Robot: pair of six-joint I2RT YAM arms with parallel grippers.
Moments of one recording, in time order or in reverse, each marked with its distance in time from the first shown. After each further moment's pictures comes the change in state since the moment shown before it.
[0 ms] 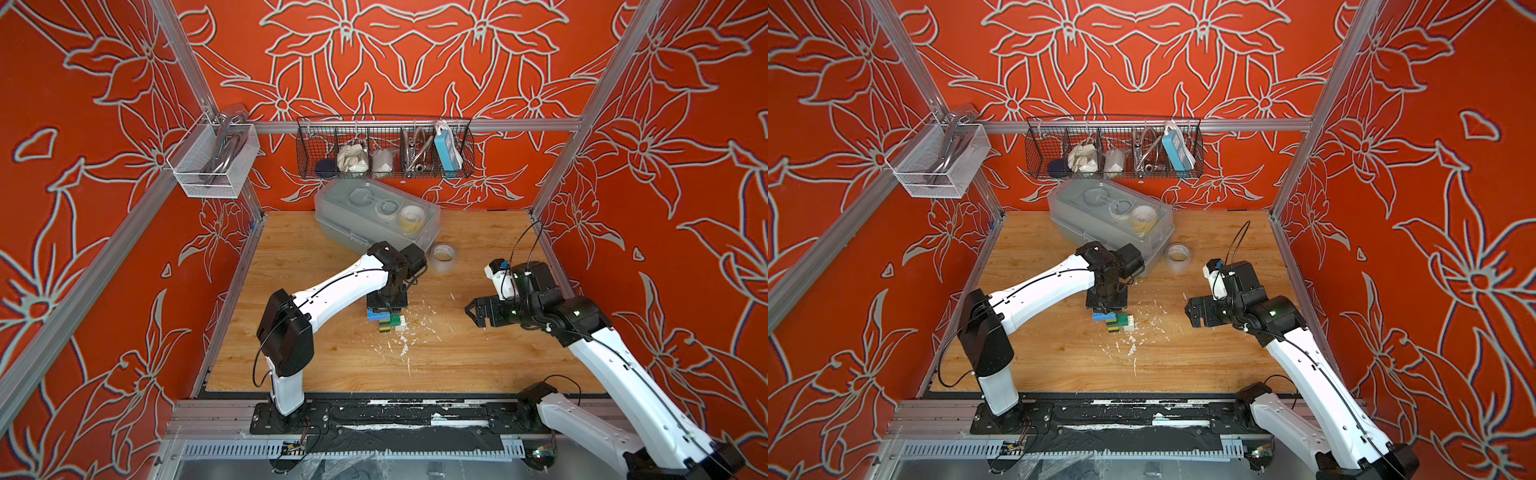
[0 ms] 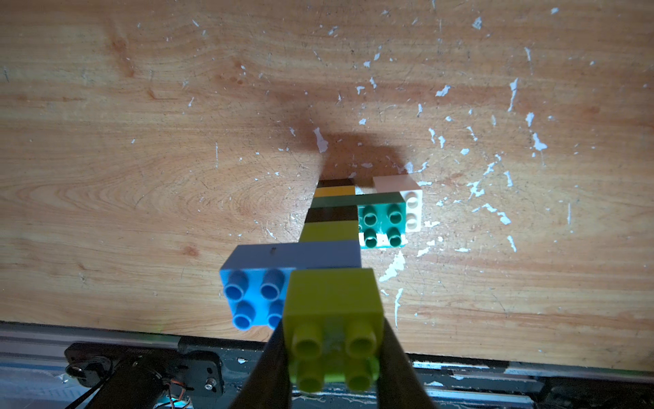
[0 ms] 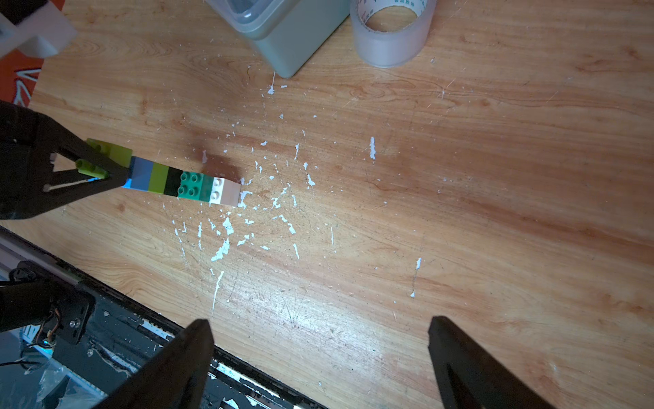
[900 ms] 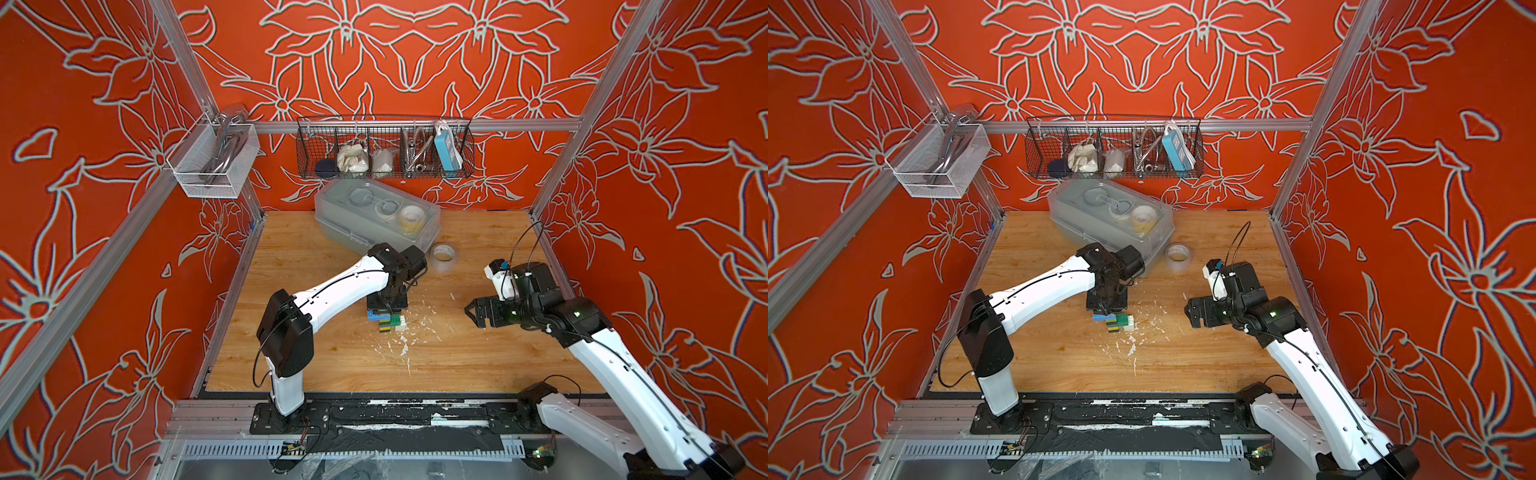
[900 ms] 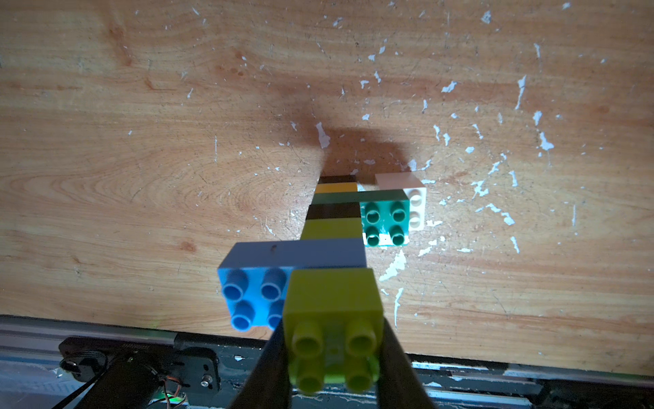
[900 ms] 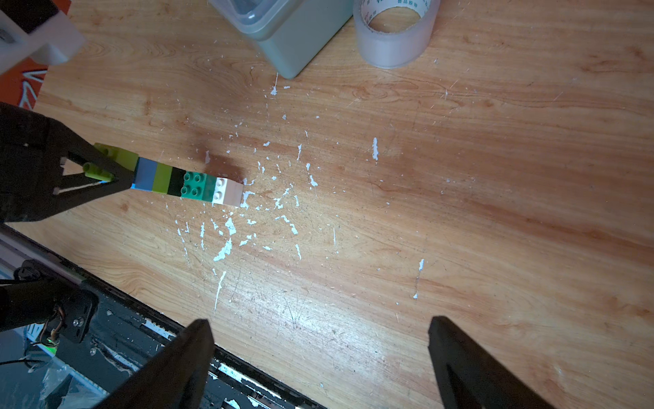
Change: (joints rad) left arm -0.003 0.000 -0.015 0.008 0.005 -0.023; right arm -0.001 -0.006 -0.007 0.008 -0.010 0.000
